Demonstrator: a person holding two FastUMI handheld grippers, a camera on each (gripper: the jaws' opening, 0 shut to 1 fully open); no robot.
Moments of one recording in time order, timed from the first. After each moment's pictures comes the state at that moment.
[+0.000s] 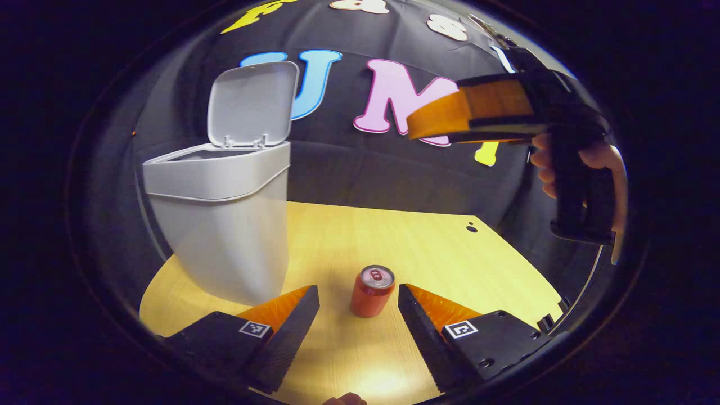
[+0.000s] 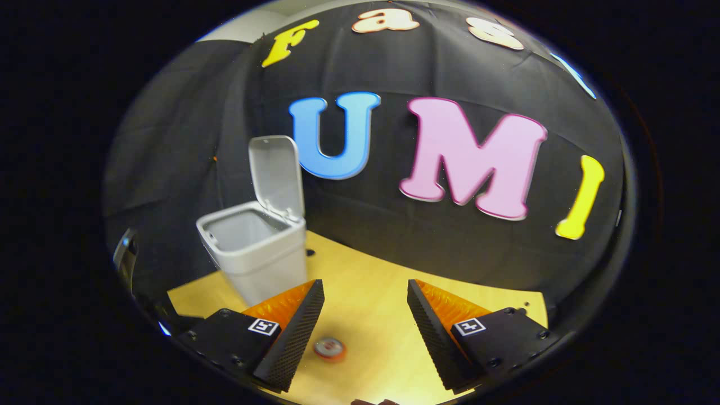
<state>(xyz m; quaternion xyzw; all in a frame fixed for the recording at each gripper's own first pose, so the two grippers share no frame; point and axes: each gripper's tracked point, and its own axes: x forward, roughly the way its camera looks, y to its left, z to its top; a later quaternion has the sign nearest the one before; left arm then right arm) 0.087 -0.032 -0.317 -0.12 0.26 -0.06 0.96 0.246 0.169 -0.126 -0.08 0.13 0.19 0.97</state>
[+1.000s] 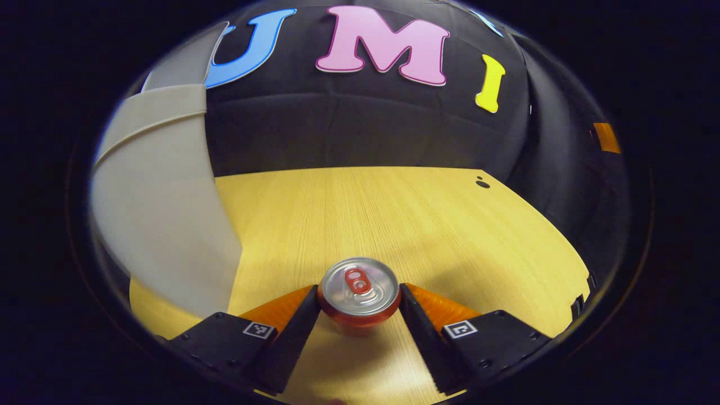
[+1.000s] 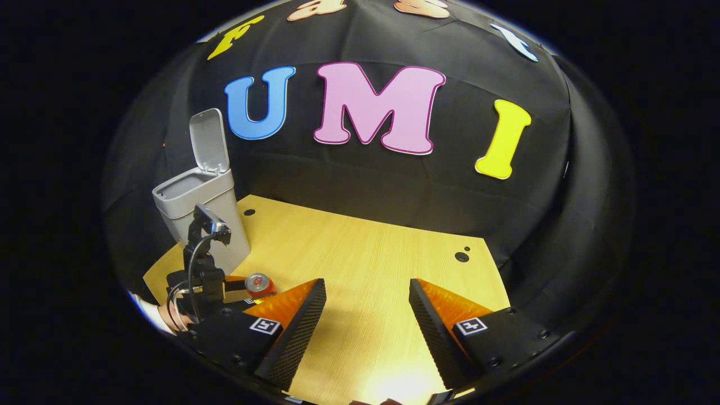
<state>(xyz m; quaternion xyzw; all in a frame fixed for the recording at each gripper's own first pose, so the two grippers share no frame) 0.144 -0.078 -0.442 -0.07 0.37 -0.08 0.92 0.185 0.035 -0.179 -0.05 0.20 0.06 0.98</state>
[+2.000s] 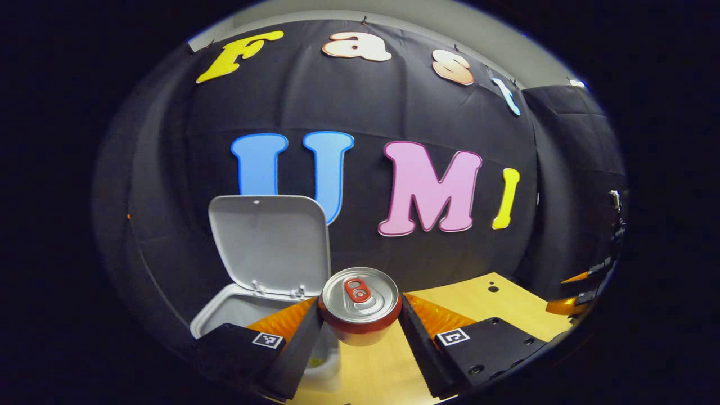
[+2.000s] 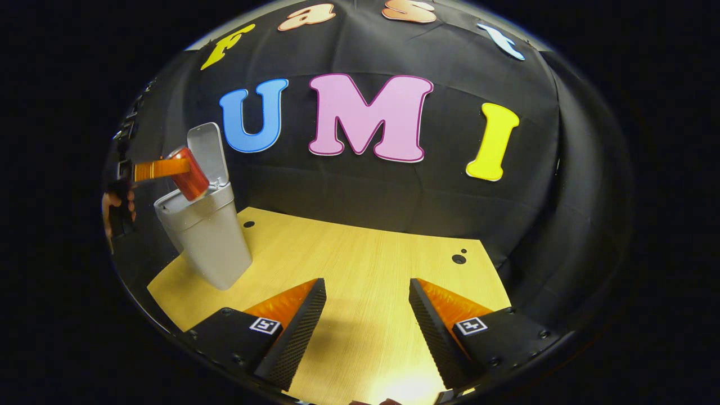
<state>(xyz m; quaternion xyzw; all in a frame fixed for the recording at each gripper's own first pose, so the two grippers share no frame) 0.197 0.147 -0.137 -0.06 0.13 0.00 0.99 0.173 0.033 -0.167 -0.03 0.18 0.05 0.98</state>
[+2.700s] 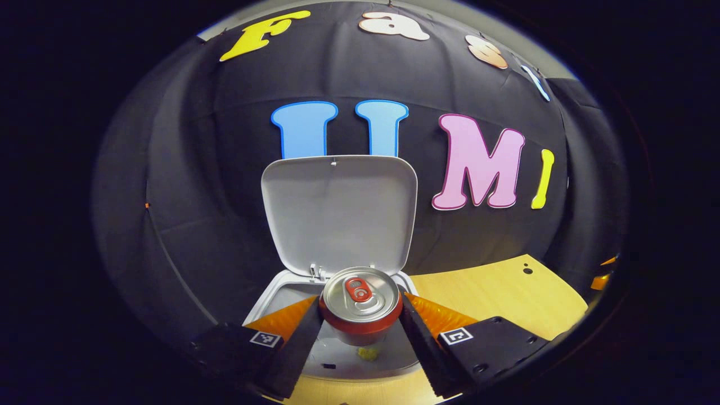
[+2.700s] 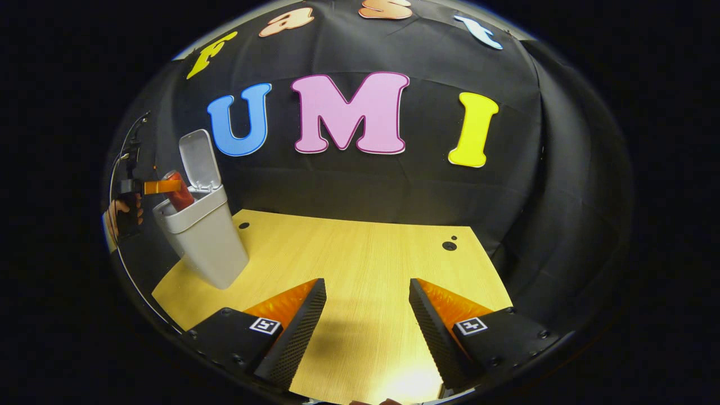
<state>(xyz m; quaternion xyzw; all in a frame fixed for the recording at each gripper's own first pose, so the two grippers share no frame) 0.199 0.221 -0.205 -0.05 0.20 0.05 0.98 0.144 0.003 -0.174 0.00 0.19 0.03 0.98</state>
